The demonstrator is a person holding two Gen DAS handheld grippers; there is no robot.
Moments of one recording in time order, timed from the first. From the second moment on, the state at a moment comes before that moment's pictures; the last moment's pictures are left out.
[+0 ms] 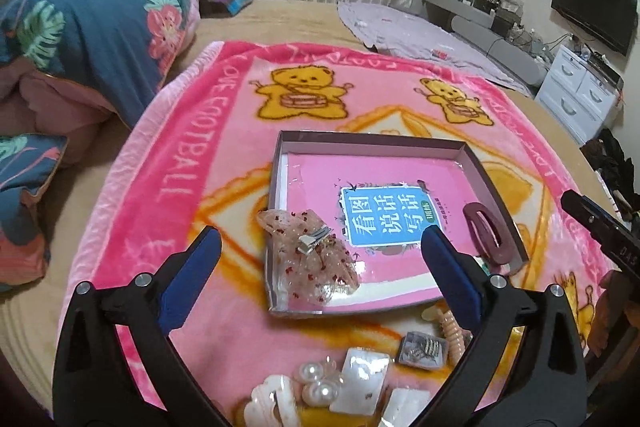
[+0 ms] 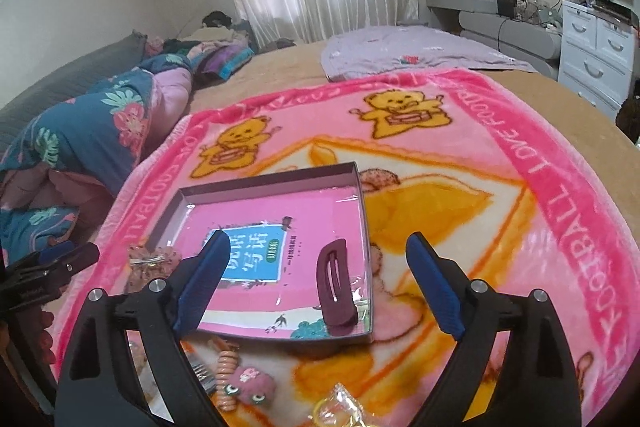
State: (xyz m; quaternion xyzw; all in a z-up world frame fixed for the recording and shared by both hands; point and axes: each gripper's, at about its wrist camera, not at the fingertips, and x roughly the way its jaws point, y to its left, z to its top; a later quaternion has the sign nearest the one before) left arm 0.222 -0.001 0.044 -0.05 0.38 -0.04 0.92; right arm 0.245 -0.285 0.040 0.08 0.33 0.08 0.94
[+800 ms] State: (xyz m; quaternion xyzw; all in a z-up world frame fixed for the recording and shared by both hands) left arm 0.138 0.009 0.069 -0.05 0.34 -0.03 0.94; right arm 0.149 -0.282 0.072 0.05 0.28 0.09 0.95
